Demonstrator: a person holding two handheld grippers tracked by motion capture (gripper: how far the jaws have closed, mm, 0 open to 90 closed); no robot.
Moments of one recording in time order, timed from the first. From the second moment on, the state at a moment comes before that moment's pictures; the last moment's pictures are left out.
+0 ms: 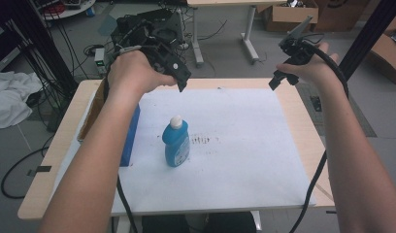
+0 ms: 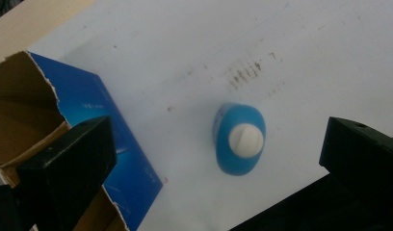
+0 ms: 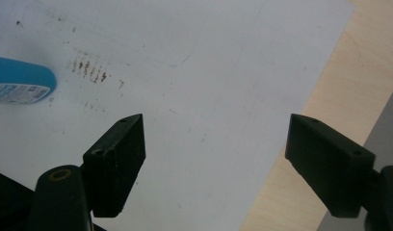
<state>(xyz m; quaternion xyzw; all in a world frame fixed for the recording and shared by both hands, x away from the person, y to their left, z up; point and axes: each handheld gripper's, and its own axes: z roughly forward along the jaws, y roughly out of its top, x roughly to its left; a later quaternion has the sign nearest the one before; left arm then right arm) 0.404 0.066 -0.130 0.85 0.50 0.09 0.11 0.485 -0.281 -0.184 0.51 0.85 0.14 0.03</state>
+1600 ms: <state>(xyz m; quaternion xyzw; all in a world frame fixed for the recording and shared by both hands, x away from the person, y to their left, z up) 0.392 0.042 -0.209 0.87 0.48 0.05 0.05 0.477 -0.274 -0.198 0.50 0.85 0.13 0.03</state>
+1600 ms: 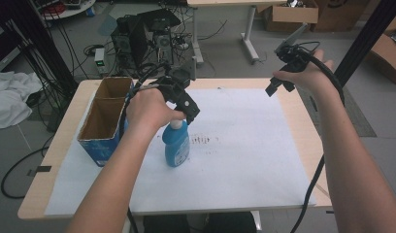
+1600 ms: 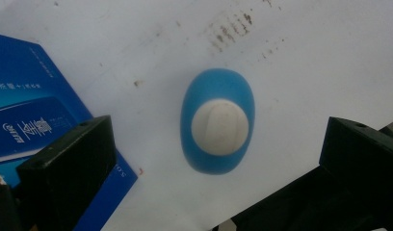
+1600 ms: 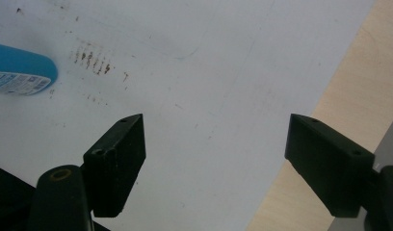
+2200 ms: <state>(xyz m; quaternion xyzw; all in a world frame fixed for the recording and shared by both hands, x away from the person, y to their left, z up) 0.396 0.040 -0.246 0.87 0.48 0.04 0.02 0.481 -0.271 -0.208 0.50 0.86 0.13 0.02</state>
